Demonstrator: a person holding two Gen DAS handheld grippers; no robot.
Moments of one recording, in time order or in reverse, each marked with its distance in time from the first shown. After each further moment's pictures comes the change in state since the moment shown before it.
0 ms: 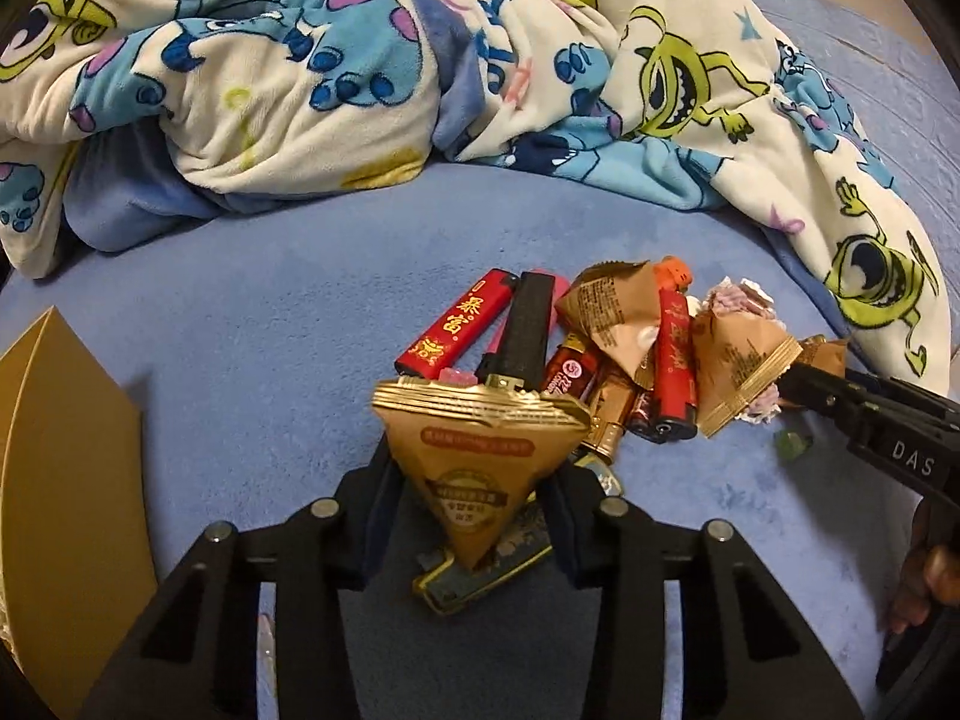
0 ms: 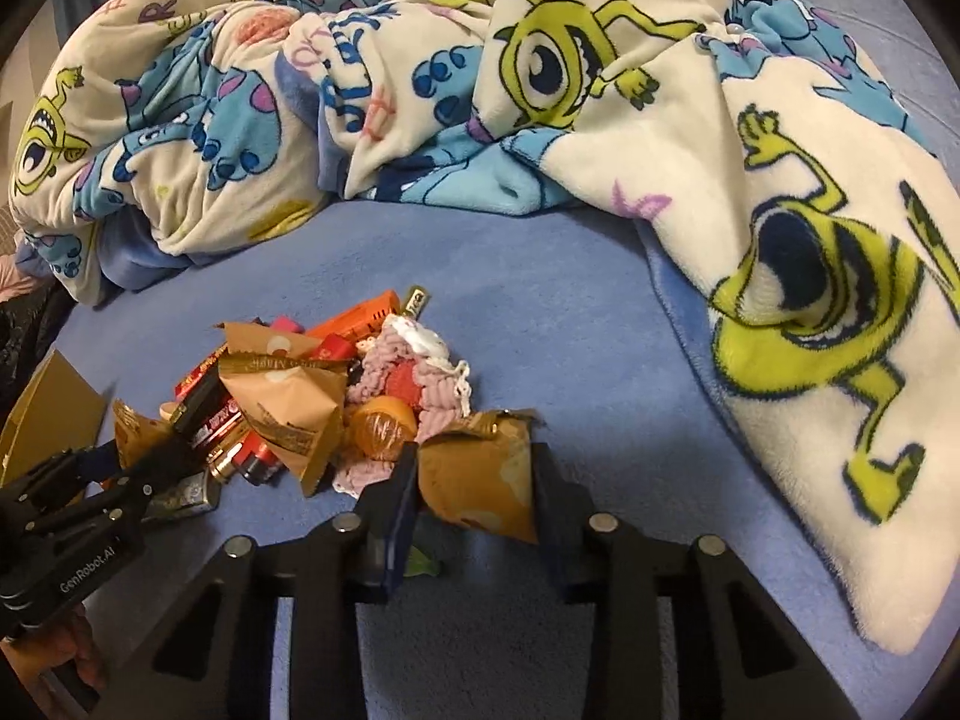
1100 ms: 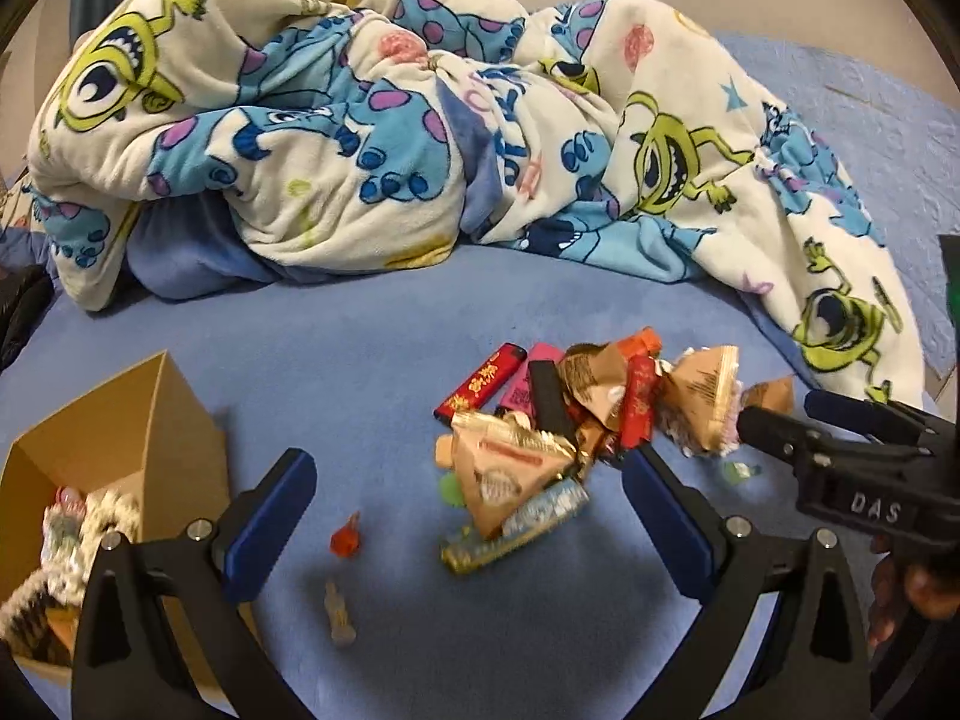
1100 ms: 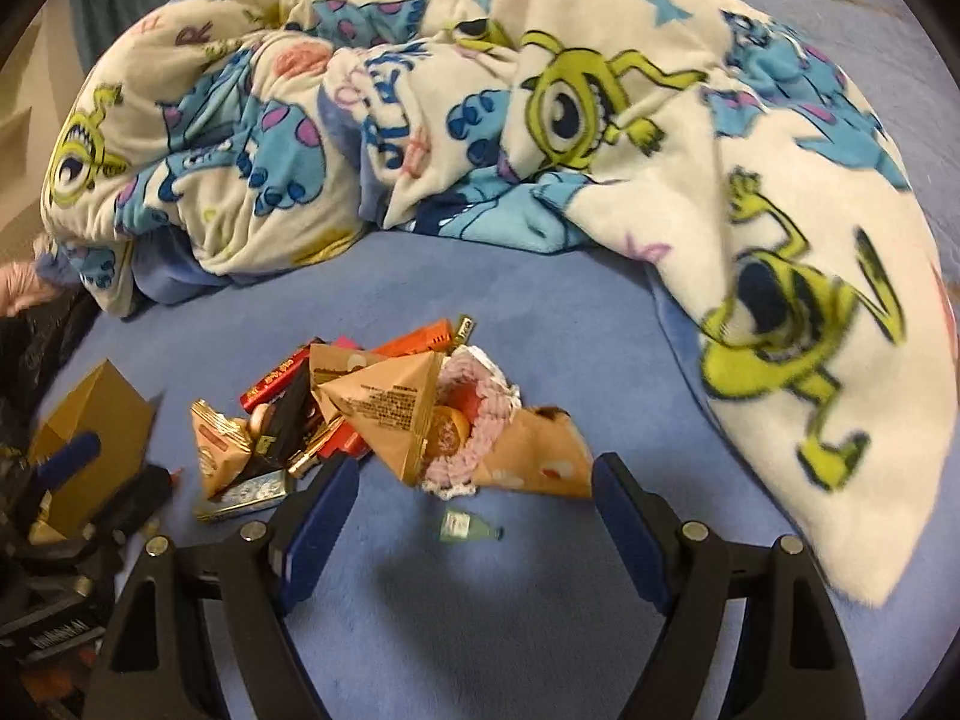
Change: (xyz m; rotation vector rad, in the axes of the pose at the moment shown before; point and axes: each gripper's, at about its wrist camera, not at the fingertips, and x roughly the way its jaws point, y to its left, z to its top) left arm -0.062 -0.006 0.005 -0.012 -0.142 0.075; right arm -0.040 0.019 -0.003 -0.025 -0.049 0.015
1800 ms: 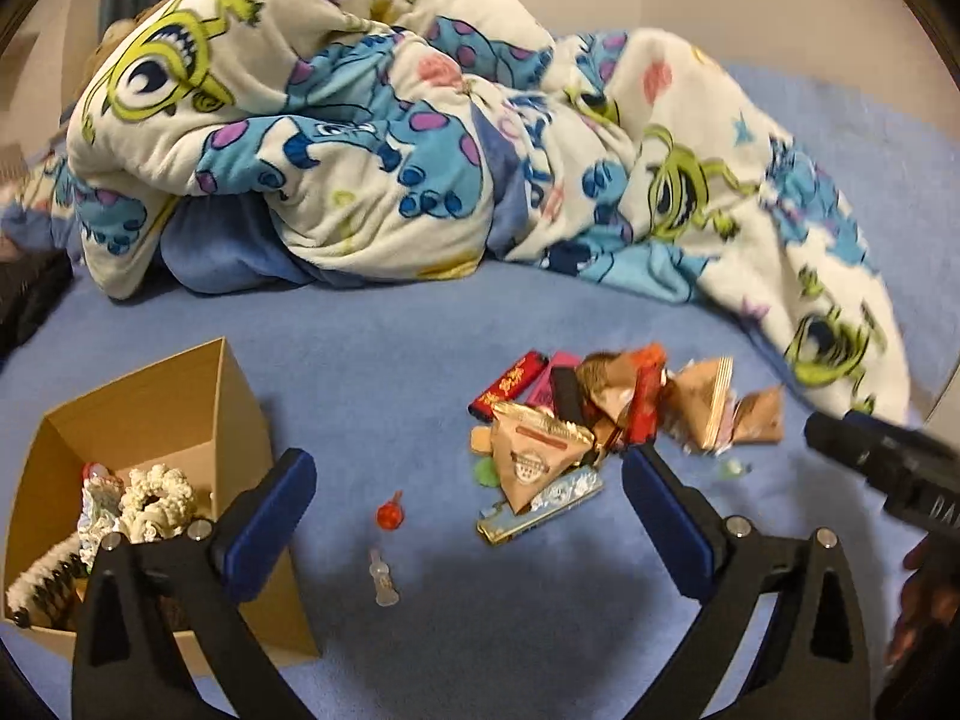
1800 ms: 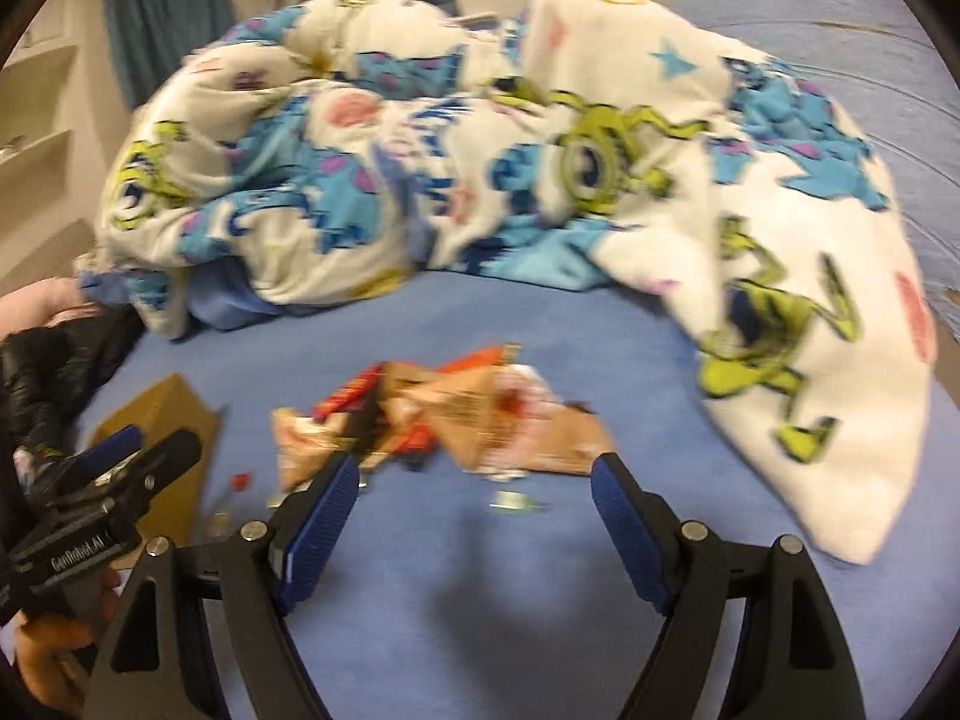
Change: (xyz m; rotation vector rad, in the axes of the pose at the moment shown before) left arm -0.036 0.016 -0.013 -0.039 -0.044 0.018; right arm -0.055 0.001 -0.016 0.033 -0.097 0.077
